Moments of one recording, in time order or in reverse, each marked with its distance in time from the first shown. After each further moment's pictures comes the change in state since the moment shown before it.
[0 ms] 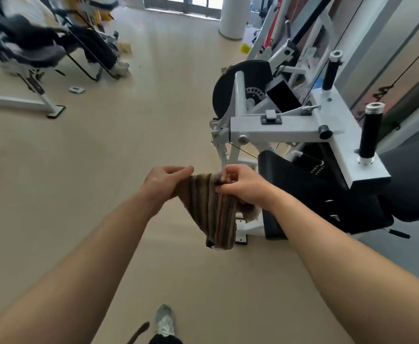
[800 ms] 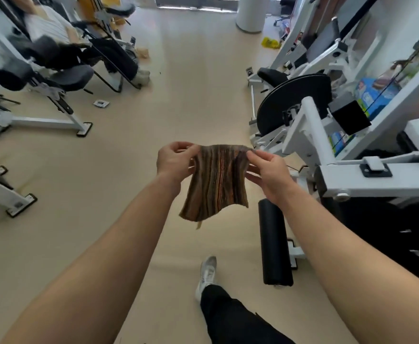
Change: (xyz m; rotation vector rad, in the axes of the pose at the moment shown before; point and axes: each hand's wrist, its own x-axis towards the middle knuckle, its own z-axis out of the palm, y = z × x) left_hand 0.211 0.127 -0.211 -0.146 0.249 0.073; right_hand 0.263 -0.144 0.052 0.709 0.383 0.055
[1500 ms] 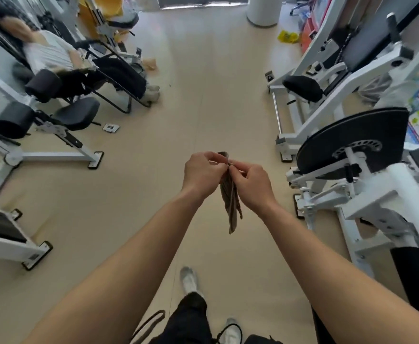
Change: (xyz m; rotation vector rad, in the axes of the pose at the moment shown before) left_hand 0.327 0.111 0.037 0.381 -0.143 0.094; right_hand 0.331 -0.068 0.153 -0.466 0.068 -0.250
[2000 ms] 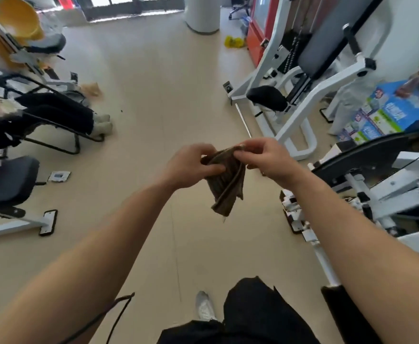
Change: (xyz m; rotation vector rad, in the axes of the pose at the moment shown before) left_hand 0.315 0.094 -0.053 0.599 -0.532 0.520; right_hand 0.285 -0.051 -0.037 0.128 -0.084 0.024
